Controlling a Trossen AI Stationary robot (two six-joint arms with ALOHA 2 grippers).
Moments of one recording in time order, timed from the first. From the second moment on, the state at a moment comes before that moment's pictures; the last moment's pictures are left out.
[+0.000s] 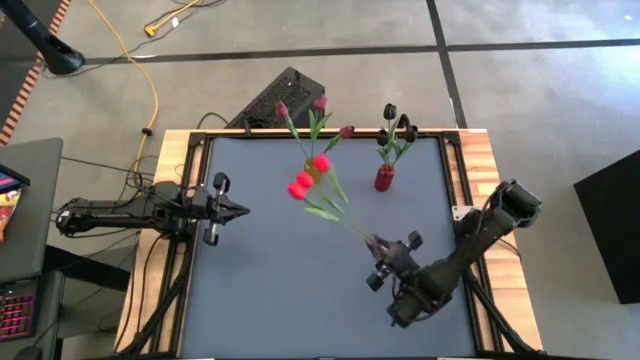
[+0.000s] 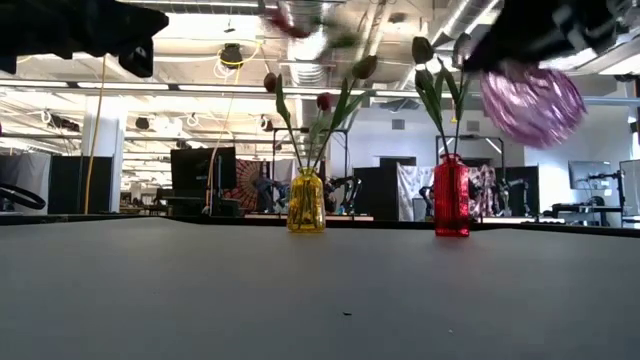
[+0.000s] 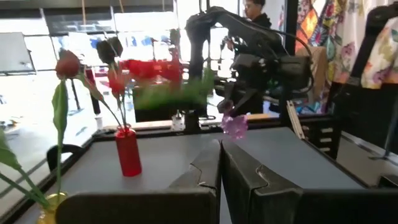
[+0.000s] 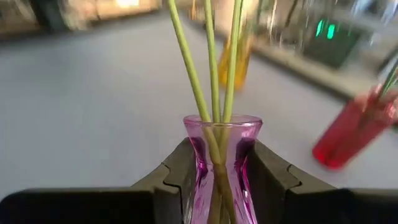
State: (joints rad) left arm 0.05 0.27 0.21 0.15 0.12 0.03; right arm 0.73 1.70 1.20 -1.04 1.16 1.44
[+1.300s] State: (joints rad) left arm 0.05 0.59 0.21 0.36 0.09 -0.02; right arm 0.71 1.71 1.06 -0.95 1.57 1.56
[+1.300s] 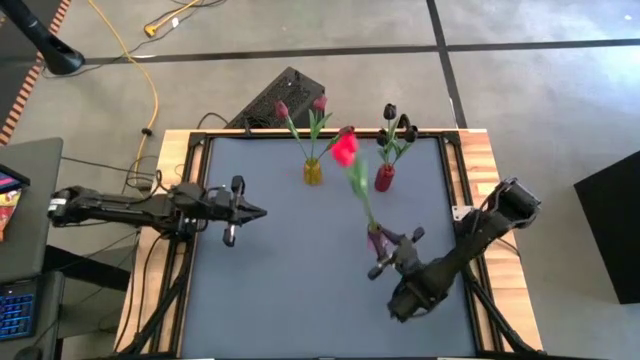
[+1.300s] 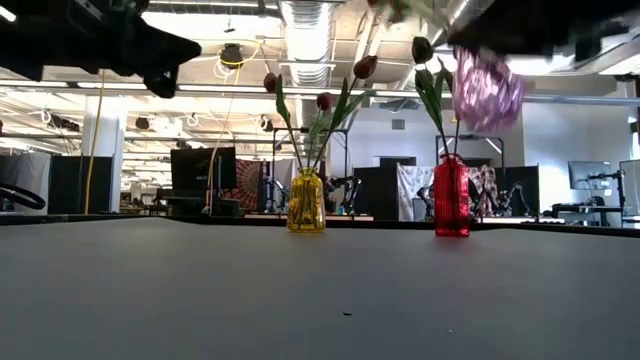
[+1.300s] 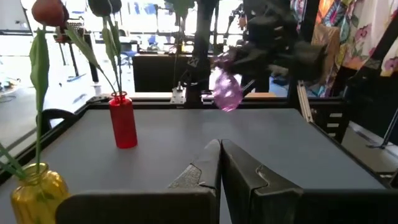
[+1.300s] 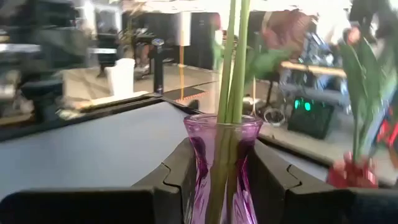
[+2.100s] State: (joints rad) left arm -0.04 1.40 0.51 0.89 0.26 0.17; right arm 0.70 1.63 1.30 -0.96 1.49 1.20
